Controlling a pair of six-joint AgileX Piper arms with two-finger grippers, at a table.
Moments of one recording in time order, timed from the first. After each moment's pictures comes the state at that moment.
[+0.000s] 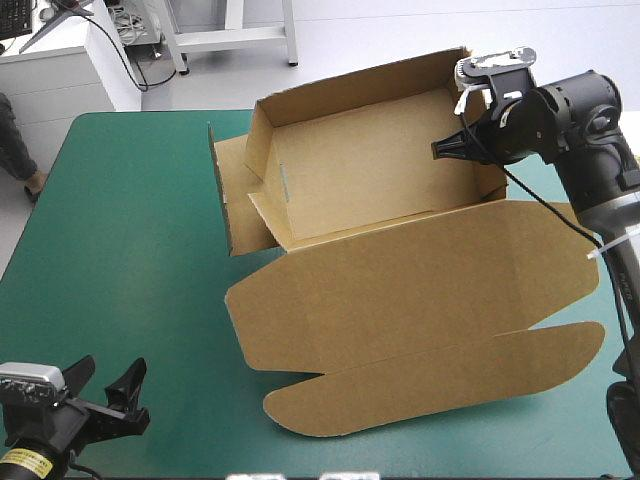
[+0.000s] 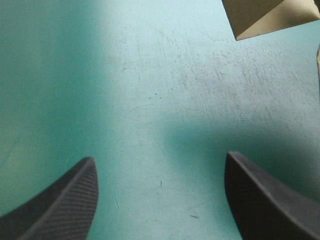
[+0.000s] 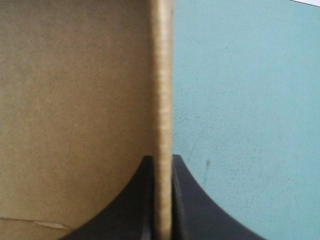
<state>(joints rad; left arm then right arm) -0.16 0.17 -0.51 -0.07 0.84 -0.08 0.28 1.58 -1.92 -0.13 1.25 0.09</state>
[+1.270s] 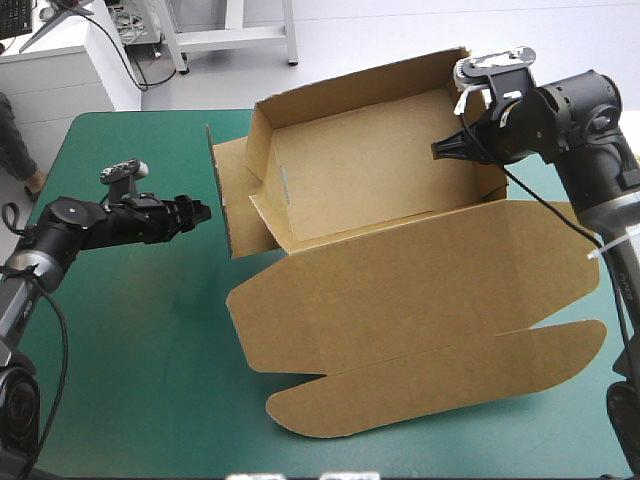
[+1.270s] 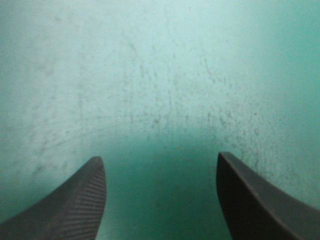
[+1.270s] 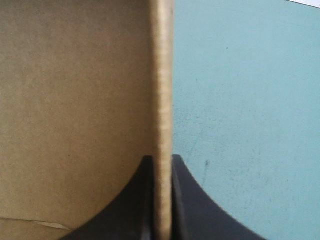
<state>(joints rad) 0.12 1.58 -1.09 -0.95 0.68 0.65 0.28 1.58 -1.92 -0.13 1.25 0.08</state>
